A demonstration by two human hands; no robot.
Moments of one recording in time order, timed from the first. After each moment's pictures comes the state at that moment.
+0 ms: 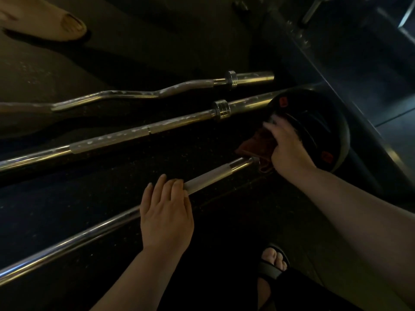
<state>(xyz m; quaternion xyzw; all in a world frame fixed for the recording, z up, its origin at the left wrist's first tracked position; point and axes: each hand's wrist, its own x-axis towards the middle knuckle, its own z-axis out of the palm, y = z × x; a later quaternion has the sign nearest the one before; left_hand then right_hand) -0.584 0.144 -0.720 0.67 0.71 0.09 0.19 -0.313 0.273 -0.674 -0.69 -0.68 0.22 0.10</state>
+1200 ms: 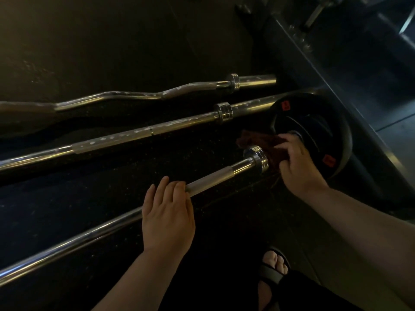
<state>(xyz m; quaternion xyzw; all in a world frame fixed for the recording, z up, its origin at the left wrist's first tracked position) -0.586 0.142 -0.726 0.68 0.71 0.10 0.17 -0.279 0.252 -0.696 -0.65 -0.71 0.21 0.15</state>
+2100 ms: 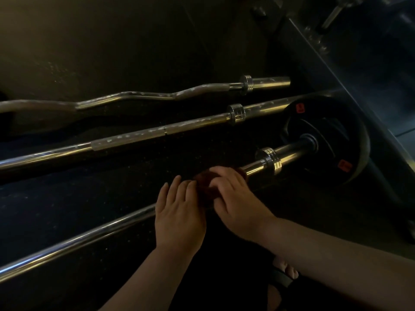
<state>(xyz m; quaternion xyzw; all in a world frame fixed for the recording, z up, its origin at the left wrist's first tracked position) -0.590 0.140 -0.722 0.70 0.69 0.07 0.18 -0.421 0.189 -0.696 -0.48 -0.81 0.33 0.08</state>
